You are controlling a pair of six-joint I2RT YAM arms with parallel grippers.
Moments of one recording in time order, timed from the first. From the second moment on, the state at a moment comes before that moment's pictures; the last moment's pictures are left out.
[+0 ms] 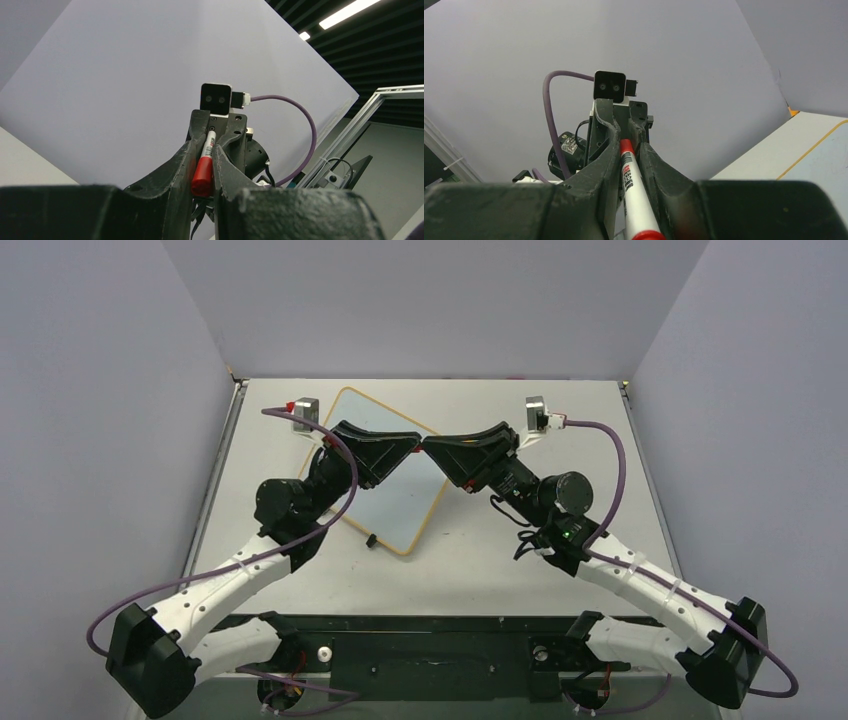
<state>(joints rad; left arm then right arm) -0.67 1.06 0.76 0.97 0.29 -1.15 0.83 1.05 0.88 0.68 -0.17 0.75</state>
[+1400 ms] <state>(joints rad) -0.60 1.03 0.78 0.89 0.43 -1.15 0.82 1.04 0.87 0.65 -0.20 0.78</state>
